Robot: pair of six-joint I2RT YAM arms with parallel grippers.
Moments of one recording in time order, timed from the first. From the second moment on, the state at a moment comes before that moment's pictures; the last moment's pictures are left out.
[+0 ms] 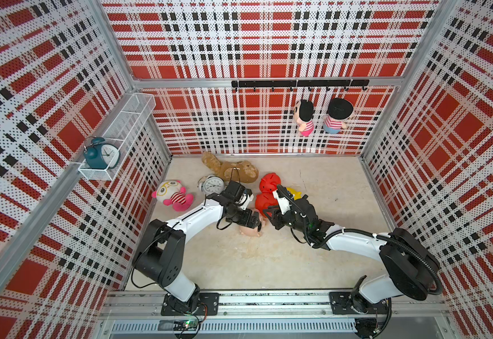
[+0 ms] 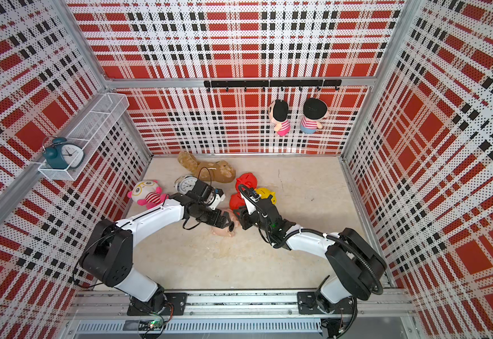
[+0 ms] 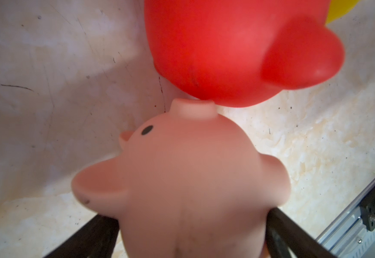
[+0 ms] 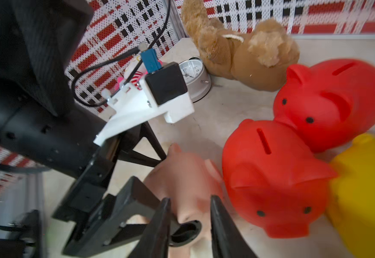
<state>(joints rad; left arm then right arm) -0.48 1.60 1.05 -0.62 0.30 -0.18 0.76 1.51 0.74 0.41 -0.18 0.46</state>
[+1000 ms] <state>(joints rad) -0.51 1.56 1.00 -0.55 0.24 -0.30 0.70 1.78 0.66 0.71 -0.49 1.42</state>
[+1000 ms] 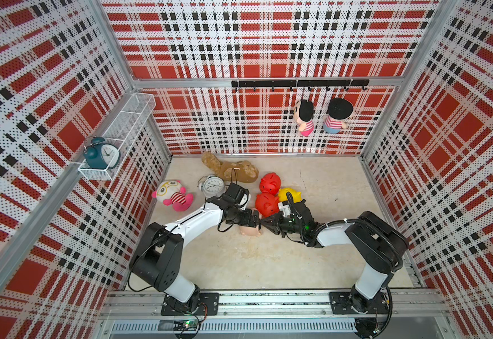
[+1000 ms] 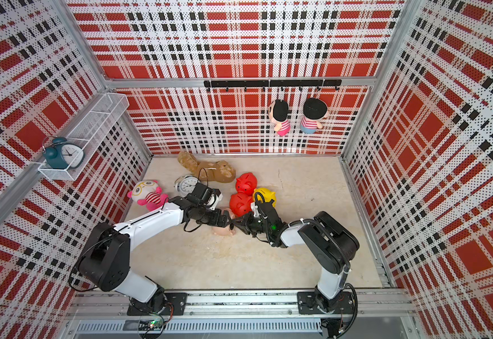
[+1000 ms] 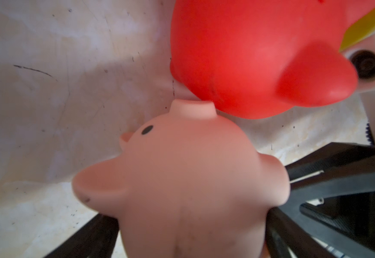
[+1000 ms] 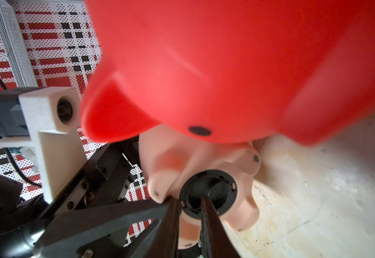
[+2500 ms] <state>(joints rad) -0.52 1.55 0.98 -0.51 0.22 -0.34 0.73 1.89 0.60 0.97 -0.44 1.68</state>
